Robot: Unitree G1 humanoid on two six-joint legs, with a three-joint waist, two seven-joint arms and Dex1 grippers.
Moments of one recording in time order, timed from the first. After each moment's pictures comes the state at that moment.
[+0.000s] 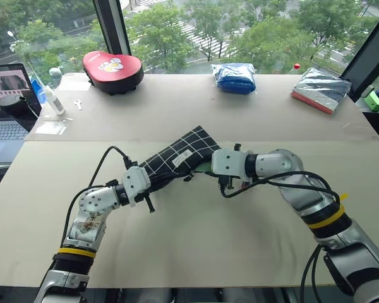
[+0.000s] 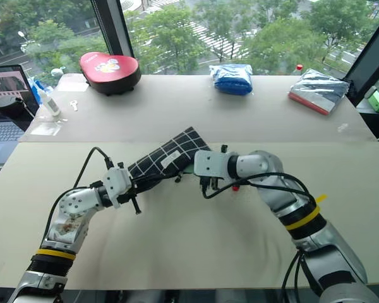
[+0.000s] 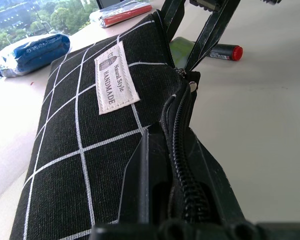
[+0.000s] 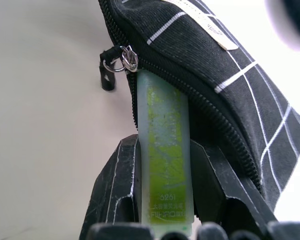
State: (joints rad) left arm -0.26 0.48 -0.06 0.10 -0.19 -0.22 -0.95; right arm -0.67 -0.60 0.44 -0.02 -0.20 0.11 0.88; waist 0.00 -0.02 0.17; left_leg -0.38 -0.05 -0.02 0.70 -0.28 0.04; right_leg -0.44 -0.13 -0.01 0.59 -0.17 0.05
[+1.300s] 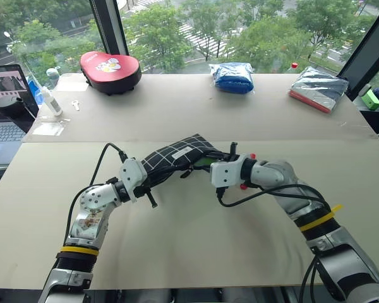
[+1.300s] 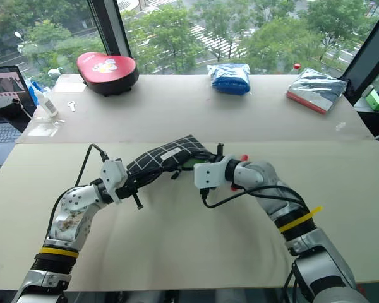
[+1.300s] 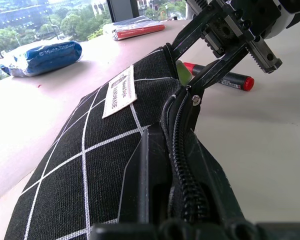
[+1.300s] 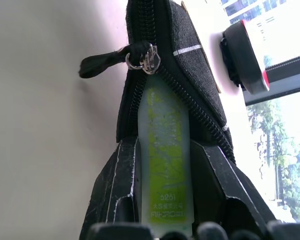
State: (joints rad) left arm -0.28 0.45 -0.03 0.08 -0.28 -0.13 -0.93; right arm -0.64 -0.54 0.37 0.19 -0.37 -0.33 0.66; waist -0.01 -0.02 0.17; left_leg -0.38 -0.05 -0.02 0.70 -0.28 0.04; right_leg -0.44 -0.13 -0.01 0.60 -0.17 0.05
